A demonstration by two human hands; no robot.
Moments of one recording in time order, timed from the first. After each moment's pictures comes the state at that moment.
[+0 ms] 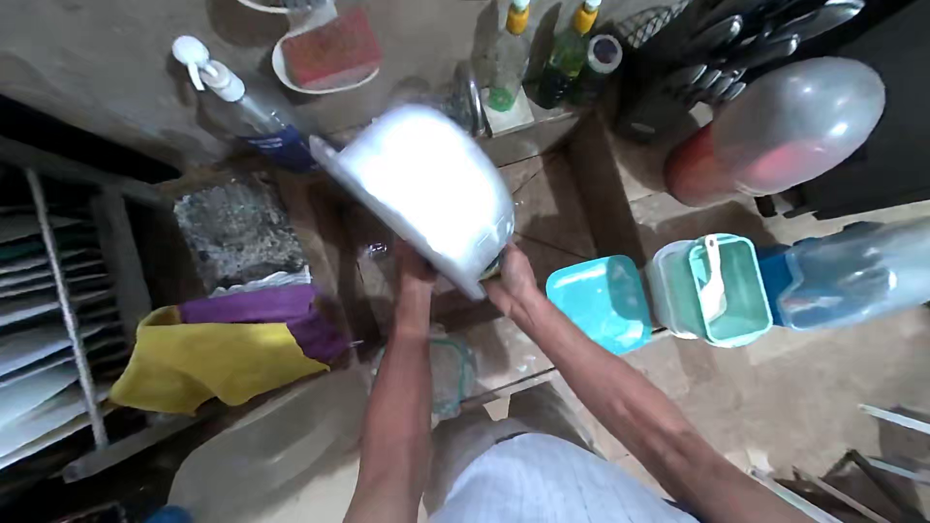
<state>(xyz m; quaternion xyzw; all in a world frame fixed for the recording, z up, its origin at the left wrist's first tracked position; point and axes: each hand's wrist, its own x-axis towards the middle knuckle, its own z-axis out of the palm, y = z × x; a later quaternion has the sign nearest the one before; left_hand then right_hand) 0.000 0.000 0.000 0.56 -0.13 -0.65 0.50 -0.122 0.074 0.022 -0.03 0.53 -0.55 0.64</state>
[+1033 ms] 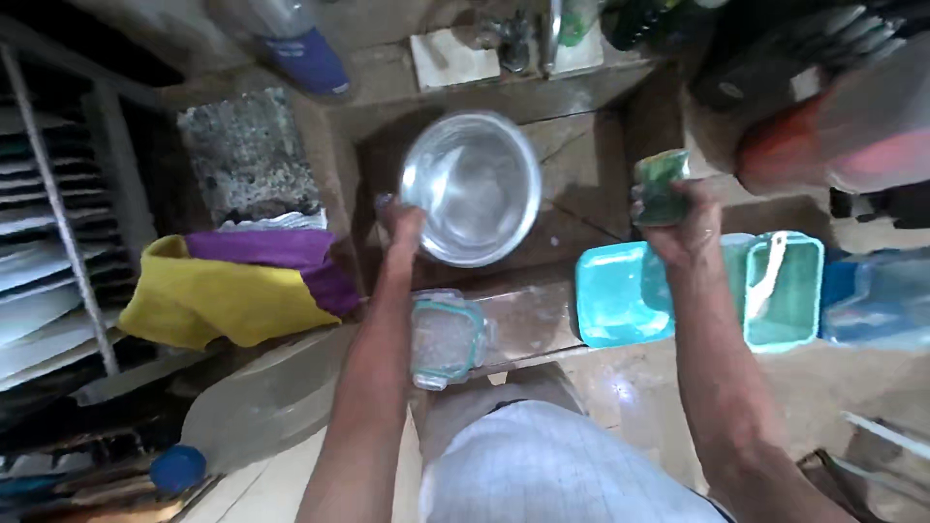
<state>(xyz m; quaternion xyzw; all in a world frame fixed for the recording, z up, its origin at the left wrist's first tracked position) 0.086 -0.025 -0.131 0.74 -0.34 -0.52 0.26 -0.319 0.067 0.005 -0.11 0.57 -0.60 0.55</state>
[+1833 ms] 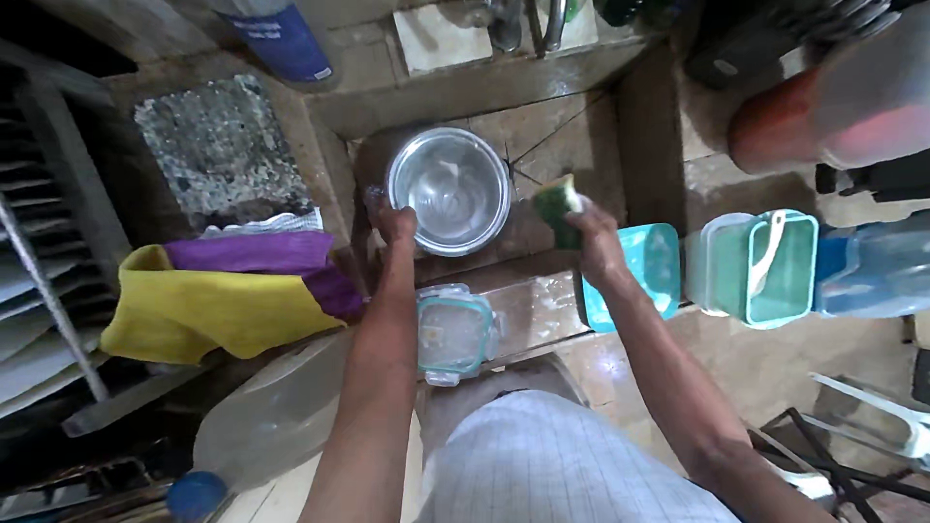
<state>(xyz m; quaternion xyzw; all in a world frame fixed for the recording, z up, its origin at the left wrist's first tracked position) 0.101 -0.031 -0.158 0.82 -0.36 -0.42 0.13 -0.190 0.093 -0.012 -0.30 0.70 -0.42 0.50</state>
